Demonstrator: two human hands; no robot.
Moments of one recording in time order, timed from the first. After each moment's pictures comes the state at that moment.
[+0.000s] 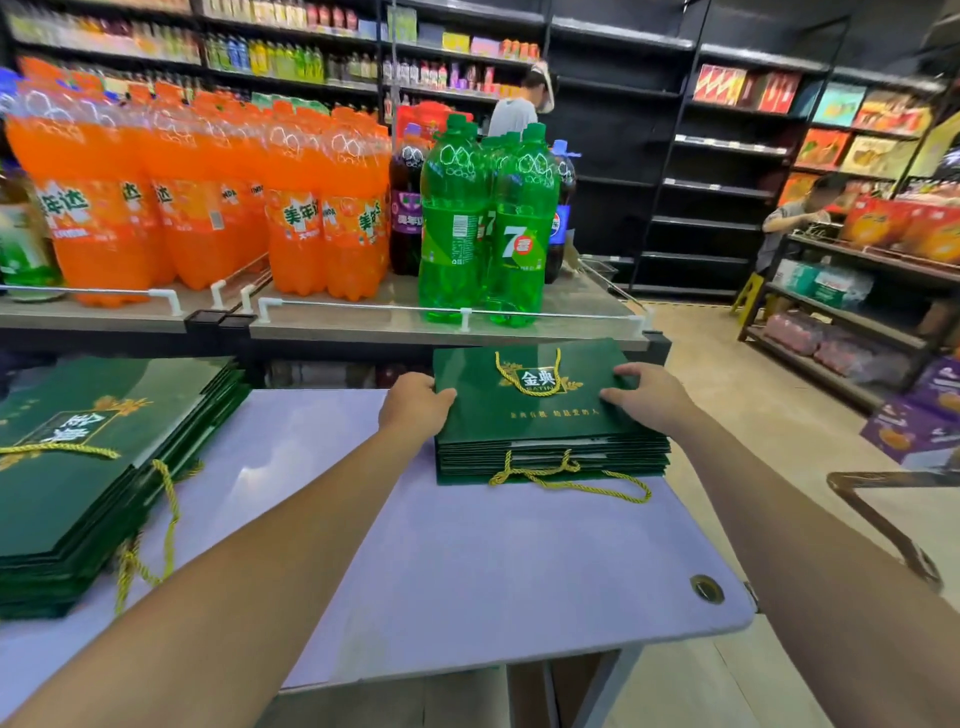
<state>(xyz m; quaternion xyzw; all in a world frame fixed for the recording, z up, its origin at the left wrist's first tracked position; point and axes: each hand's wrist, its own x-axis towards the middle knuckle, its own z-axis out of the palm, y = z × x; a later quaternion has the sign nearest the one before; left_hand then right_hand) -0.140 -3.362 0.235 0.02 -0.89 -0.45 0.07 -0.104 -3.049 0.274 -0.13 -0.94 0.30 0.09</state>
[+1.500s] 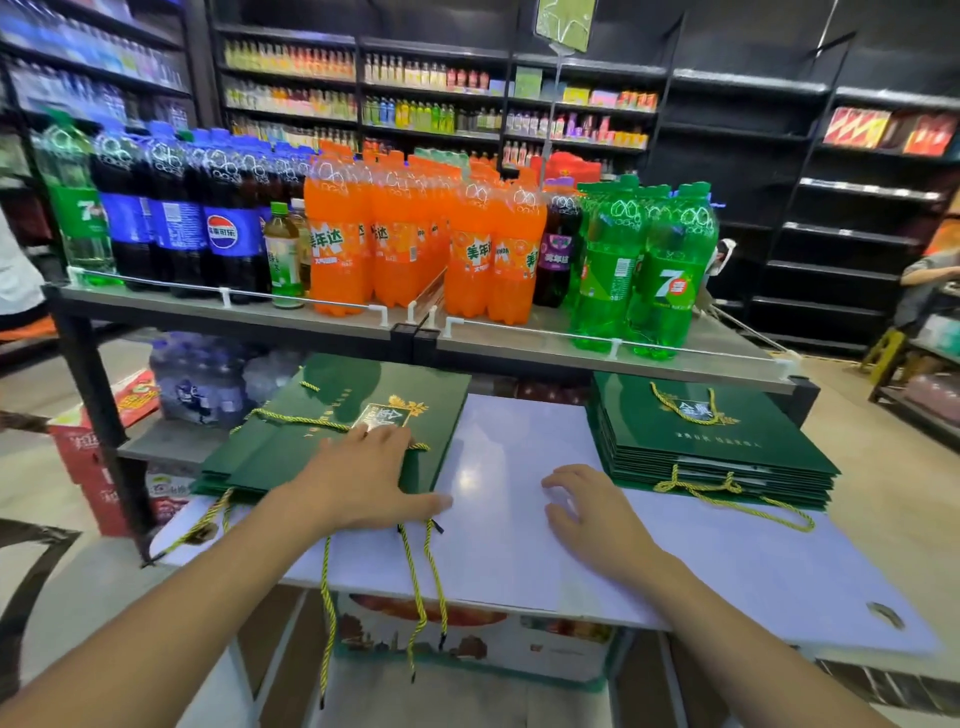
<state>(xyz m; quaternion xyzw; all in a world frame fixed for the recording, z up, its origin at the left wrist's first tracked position) 0.058 -3.644 0.264 -0.07 -1.00 -0.05 0.00 0.008 -3.322 0.182 0.19 -0.95 0.21 0.11</state>
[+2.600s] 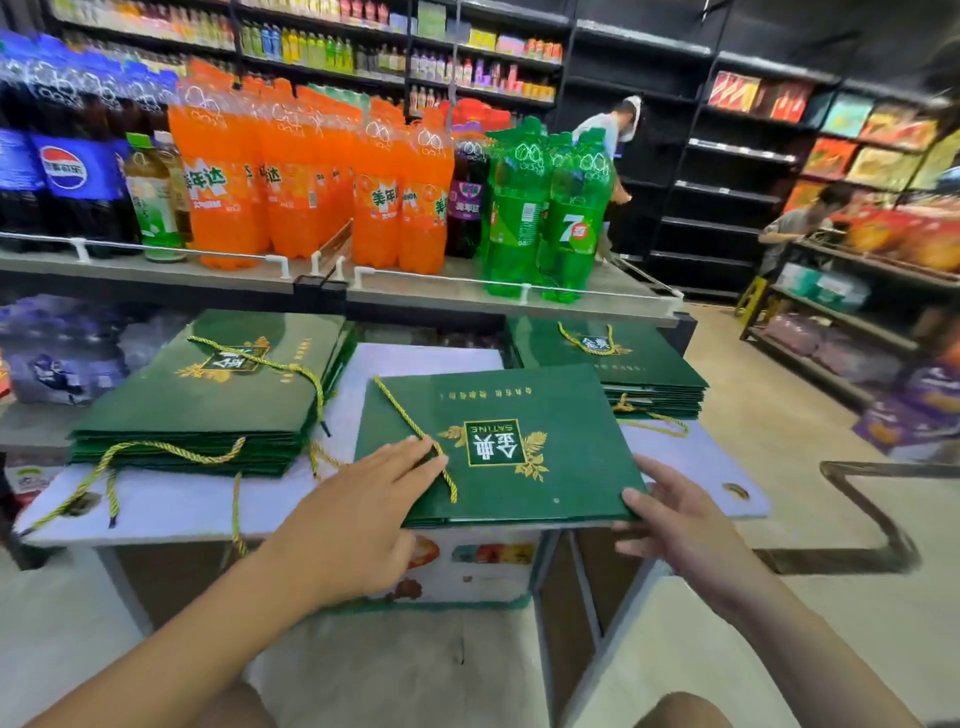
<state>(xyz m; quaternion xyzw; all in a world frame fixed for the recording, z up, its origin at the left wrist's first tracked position) 0.125 -3.574 0.206 -0.34 -0.93 -0.07 0.12 0.180 -3.232 0.229 -0.06 -0.75 0.66 0.05</state>
